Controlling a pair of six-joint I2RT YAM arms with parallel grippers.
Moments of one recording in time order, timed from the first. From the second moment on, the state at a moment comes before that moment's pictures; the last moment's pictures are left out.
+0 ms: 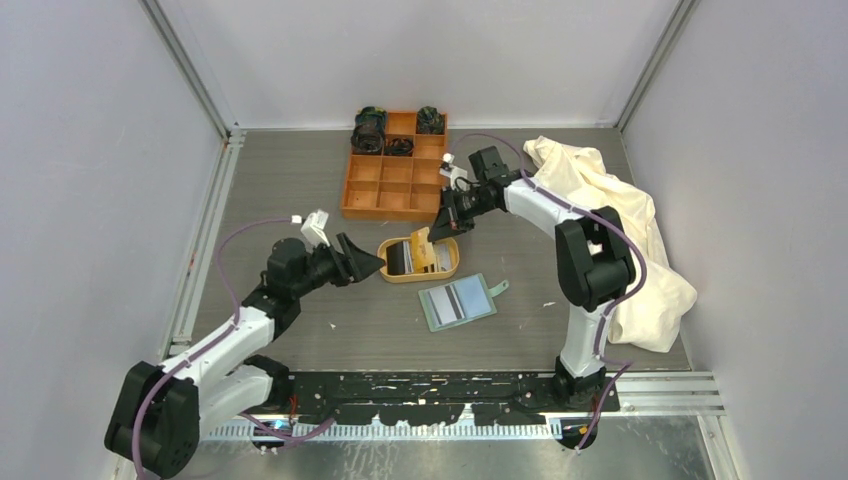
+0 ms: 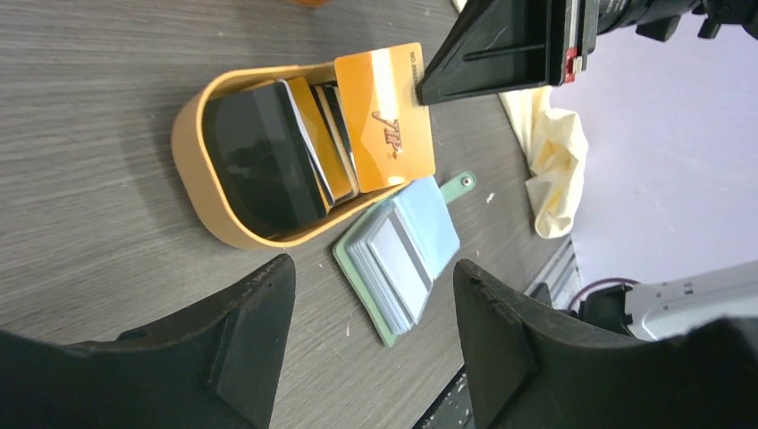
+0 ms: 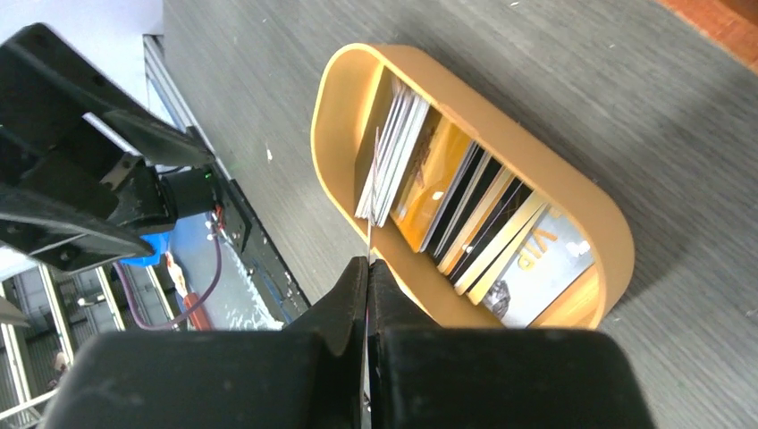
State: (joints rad) left arm -0.38 0.99 0.41 0.23 0.39 -0.74; right arm 0.39 1.93 1.40 -0.51 -0.81 0.26
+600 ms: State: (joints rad) left arm -0.58 0.97 0.15 0.89 0.43 -0.89; right arm 0.37 1.69 1.15 -0.39 -1.10 0.26
